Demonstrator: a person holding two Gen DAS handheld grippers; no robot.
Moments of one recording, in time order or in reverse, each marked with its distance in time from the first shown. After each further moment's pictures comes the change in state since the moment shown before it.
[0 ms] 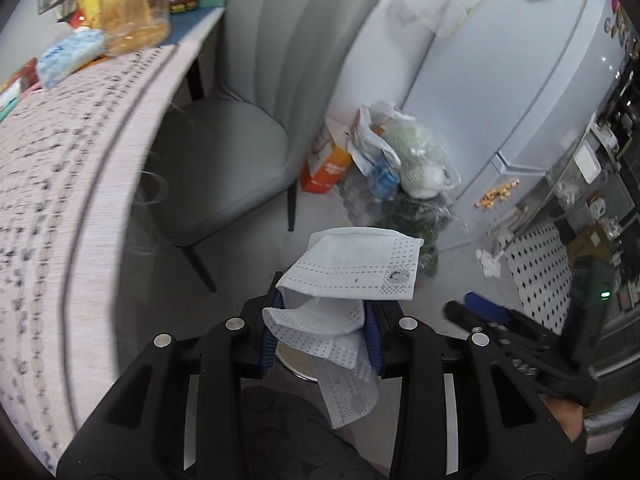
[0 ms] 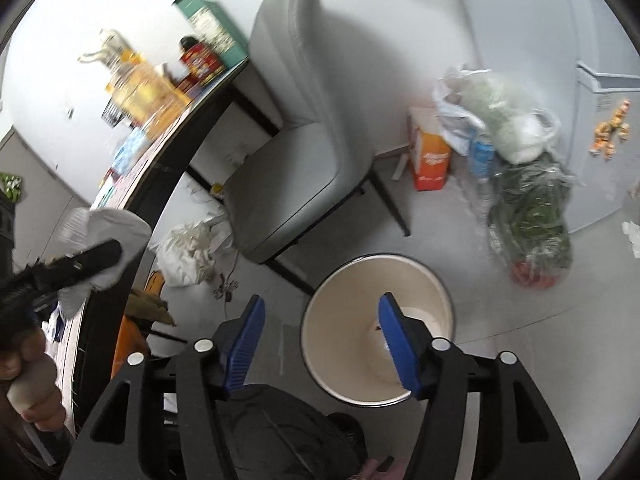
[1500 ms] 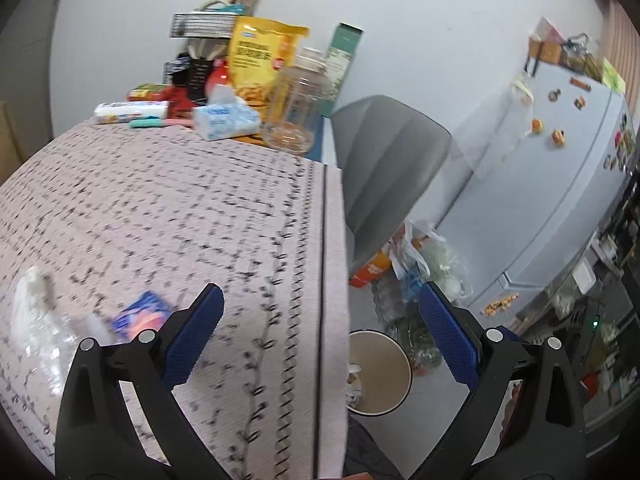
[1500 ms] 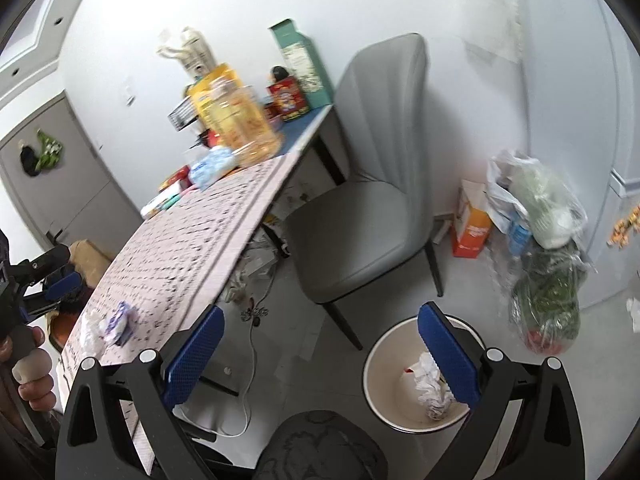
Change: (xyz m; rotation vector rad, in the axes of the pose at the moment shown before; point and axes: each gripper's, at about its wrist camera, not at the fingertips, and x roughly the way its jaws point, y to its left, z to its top) left arm -0.215 0.139 -0.049 -0.250 -0.380 0.079; right arm -0.068 0.153 0.008 -0.223 -0.126 0.096
